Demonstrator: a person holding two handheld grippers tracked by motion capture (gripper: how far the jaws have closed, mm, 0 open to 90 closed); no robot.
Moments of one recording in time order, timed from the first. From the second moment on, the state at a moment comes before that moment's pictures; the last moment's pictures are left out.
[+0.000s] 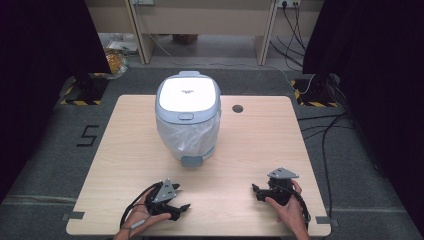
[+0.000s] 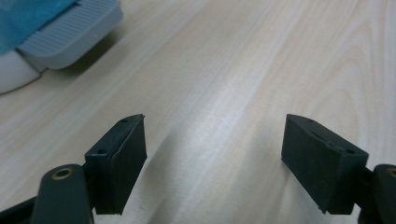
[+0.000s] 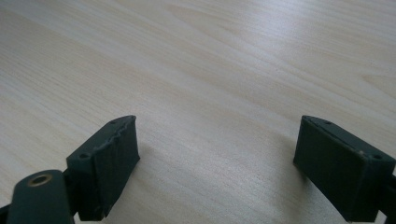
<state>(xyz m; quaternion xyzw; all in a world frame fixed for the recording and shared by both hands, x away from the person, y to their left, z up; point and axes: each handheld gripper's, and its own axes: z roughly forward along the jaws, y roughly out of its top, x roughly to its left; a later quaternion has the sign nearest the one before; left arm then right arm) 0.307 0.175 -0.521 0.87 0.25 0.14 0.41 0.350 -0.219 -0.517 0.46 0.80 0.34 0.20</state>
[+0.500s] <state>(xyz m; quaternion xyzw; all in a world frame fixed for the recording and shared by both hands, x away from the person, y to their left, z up) 0.290 0.170 -0.522 0.87 0.25 0.12 0.40 0.350 -0.219 -0.517 0.46 0.80 0.34 0.20</state>
